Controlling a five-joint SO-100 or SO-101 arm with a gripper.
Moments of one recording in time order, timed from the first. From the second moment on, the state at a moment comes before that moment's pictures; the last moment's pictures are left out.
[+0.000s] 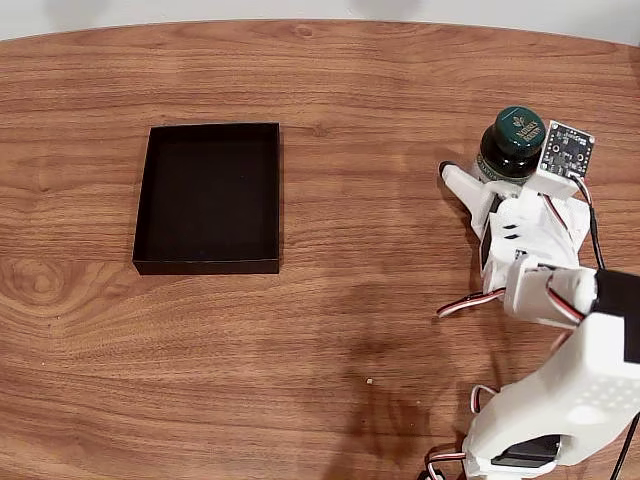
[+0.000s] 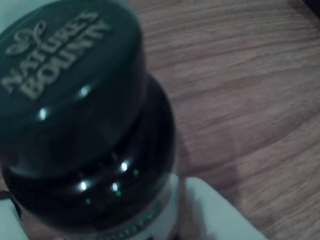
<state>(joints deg) 14.9 84.7 147.0 -39.1 175.7</state>
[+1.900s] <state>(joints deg) 13.1 72.3 140.3 -47.0 175.7</state>
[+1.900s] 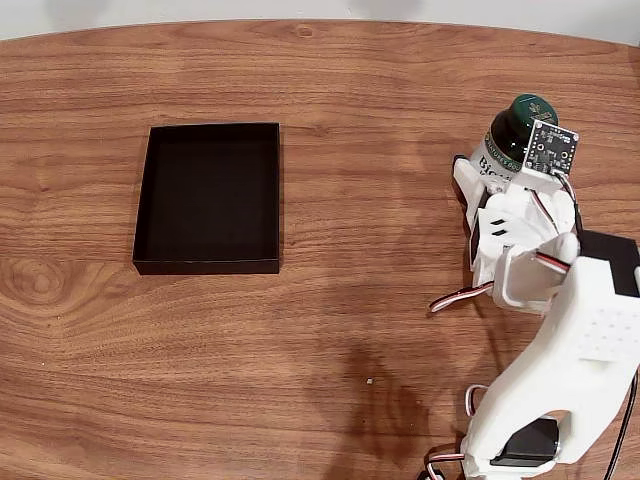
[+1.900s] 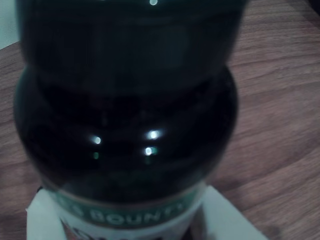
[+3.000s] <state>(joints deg) -0.4 102.9 162.9 -46.2 179.7</state>
